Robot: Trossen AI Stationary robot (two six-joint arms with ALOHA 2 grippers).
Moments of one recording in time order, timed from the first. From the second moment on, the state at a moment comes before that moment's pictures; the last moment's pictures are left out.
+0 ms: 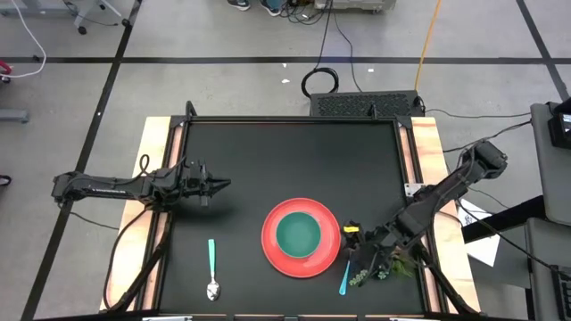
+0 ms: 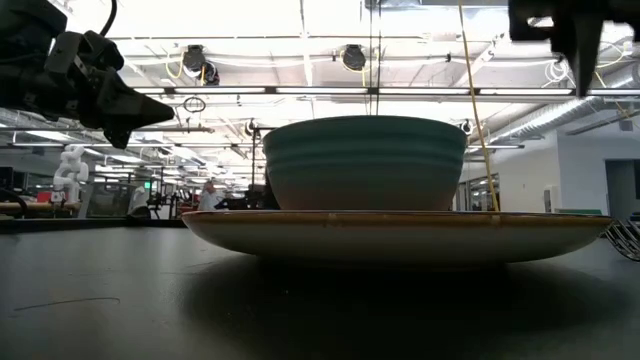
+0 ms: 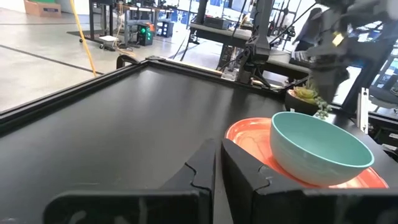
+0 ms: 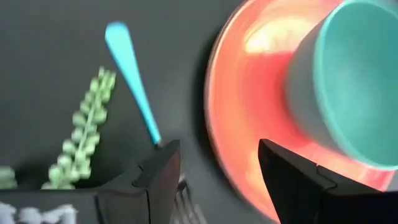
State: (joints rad) left arm 0.02 0.30 0.01 0.20 -0.15 -0.21; right arm 0.66 1.34 0.86 -0.53 0.16 -0.33
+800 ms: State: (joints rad) left arm 0.02 0.30 0.01 0.14 -0.16 -0.22; right arm 0.70 1.59 1.11 -0.77 0.13 -0.42
